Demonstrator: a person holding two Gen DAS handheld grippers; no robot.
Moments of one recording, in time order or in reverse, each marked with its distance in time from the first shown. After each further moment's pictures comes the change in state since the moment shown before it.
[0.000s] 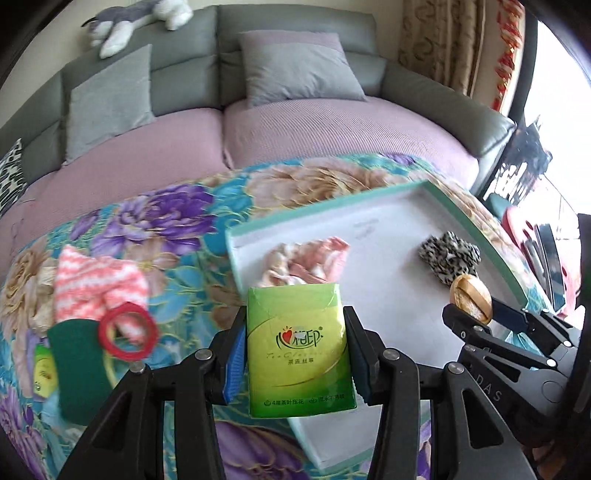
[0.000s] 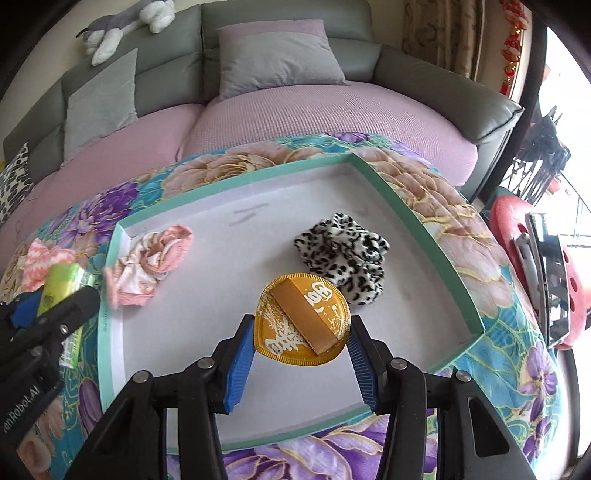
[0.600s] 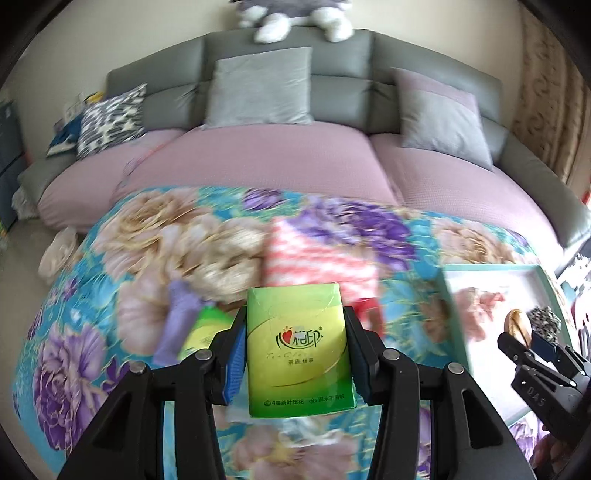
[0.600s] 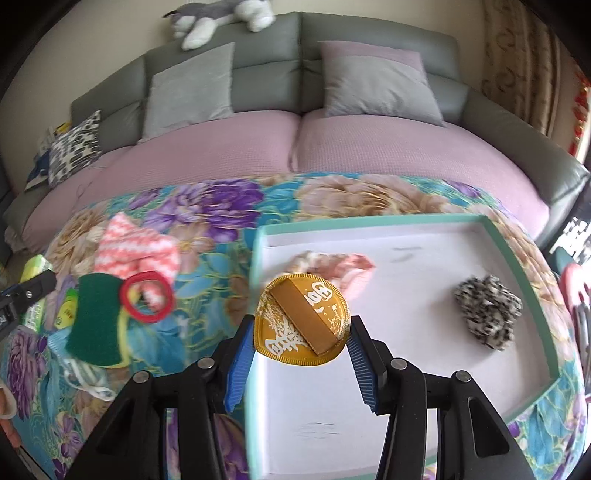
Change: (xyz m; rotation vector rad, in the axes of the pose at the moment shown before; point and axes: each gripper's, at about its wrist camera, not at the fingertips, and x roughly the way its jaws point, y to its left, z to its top) left arm -0.078 0.179 -0.034 -0.318 -0.103 0.281; right arm -0.016 0.111 0.004 -0.192 -0.081 0.165
